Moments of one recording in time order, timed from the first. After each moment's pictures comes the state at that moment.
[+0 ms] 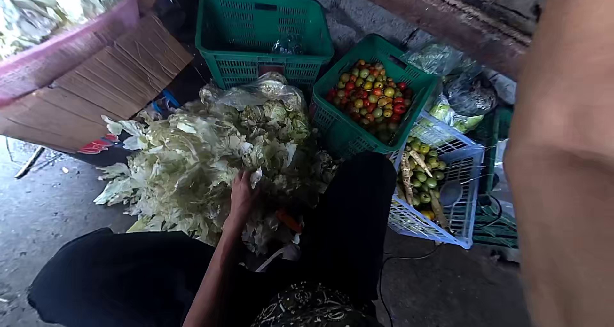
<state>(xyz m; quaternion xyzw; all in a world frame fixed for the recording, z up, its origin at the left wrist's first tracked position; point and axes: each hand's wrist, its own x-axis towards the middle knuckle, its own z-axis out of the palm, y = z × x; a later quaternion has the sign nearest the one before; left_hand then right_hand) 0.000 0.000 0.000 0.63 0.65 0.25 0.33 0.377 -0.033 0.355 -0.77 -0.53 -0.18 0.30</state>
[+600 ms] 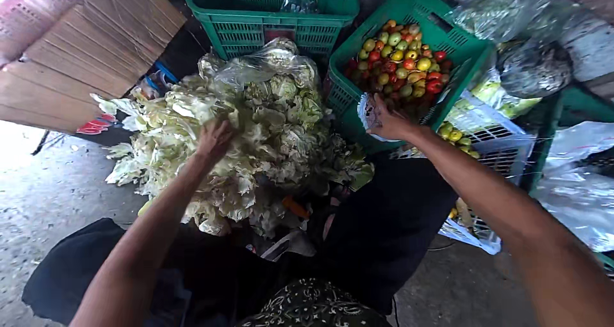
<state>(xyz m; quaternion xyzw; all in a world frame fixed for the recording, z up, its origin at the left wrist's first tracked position) -0.080 0.120 0.005 0.81 0.57 -0.08 0.13 0.416 0.127 0.082 -0.69 -0.67 0.23 -0.11</state>
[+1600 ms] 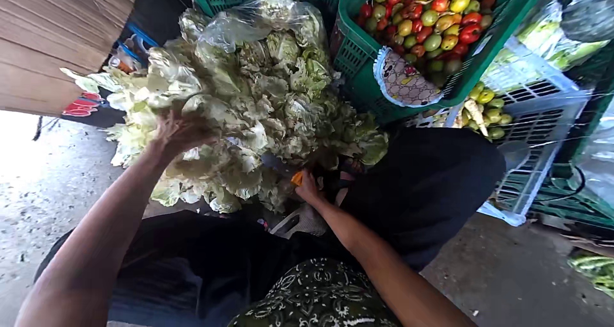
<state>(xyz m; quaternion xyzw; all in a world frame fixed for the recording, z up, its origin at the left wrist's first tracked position) -0.158 0.110 0.003 0.79 0.57 -0.18 0.16 0.169 -0.076 -0.144 -0.71 -0.49 0.50 -0.01</state>
